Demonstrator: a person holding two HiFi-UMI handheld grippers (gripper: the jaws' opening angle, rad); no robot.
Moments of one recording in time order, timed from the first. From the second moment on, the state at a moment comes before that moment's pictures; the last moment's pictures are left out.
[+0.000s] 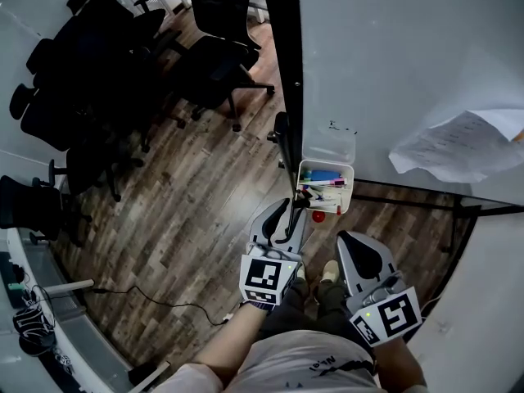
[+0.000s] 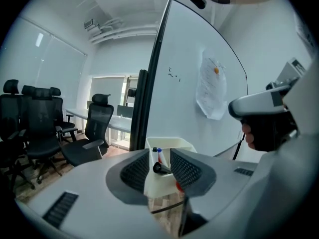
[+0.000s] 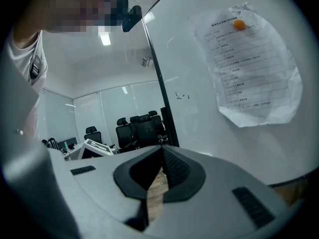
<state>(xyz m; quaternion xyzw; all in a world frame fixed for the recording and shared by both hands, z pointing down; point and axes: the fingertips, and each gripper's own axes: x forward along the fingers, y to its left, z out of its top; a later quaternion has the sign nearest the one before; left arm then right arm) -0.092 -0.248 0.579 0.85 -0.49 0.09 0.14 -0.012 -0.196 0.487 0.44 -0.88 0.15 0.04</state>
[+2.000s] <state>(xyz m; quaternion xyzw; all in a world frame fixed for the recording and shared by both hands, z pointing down) -0.055 -0.239 0.511 0.88 -0.47 0.08 0.09 0.026 -0.195 0.447 0.46 -0.88 0.13 0.03</state>
